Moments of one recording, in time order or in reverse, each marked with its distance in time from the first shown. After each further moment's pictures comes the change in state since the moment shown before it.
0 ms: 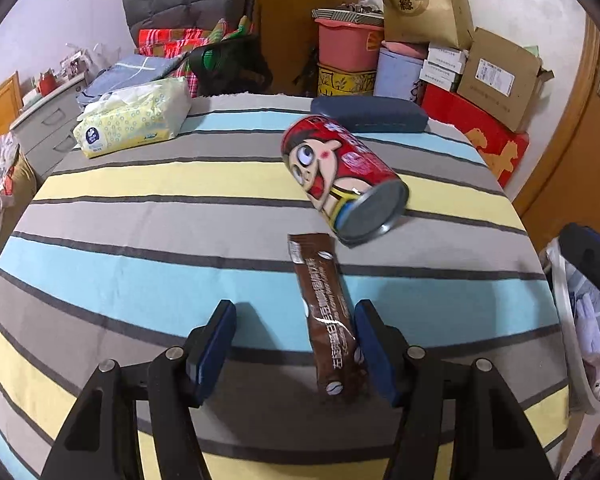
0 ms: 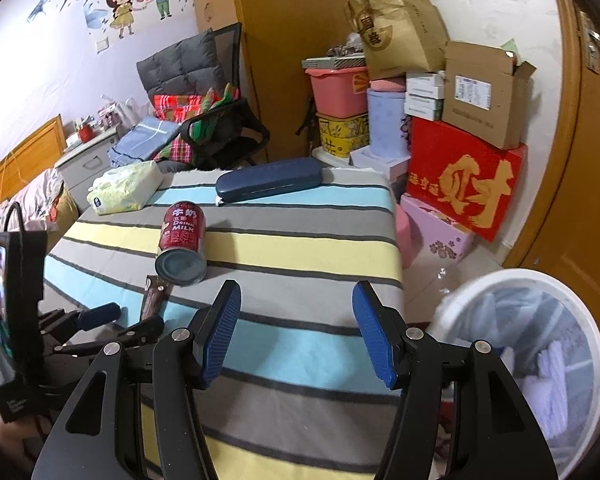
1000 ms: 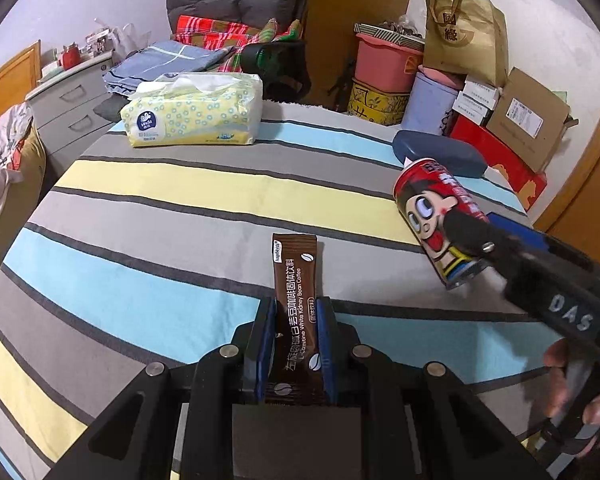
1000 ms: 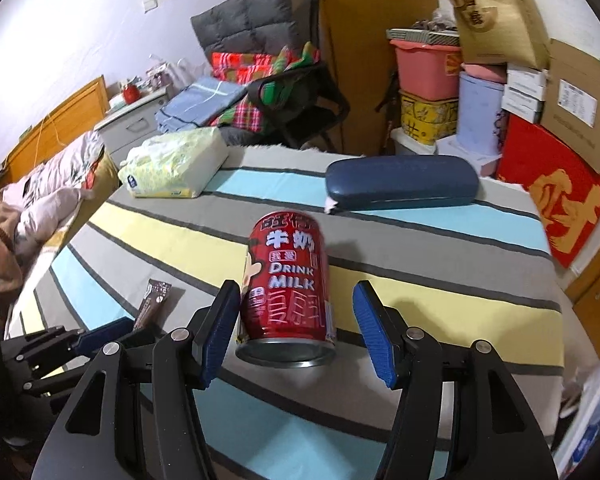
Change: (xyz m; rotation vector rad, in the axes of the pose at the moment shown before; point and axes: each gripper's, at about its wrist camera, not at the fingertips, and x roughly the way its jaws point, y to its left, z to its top) left arm 0.009 0.086 0.018 -0.114 -0.028 -0.025; right arm 0.083 0.068 0.032 -0.117 0.118 0.196
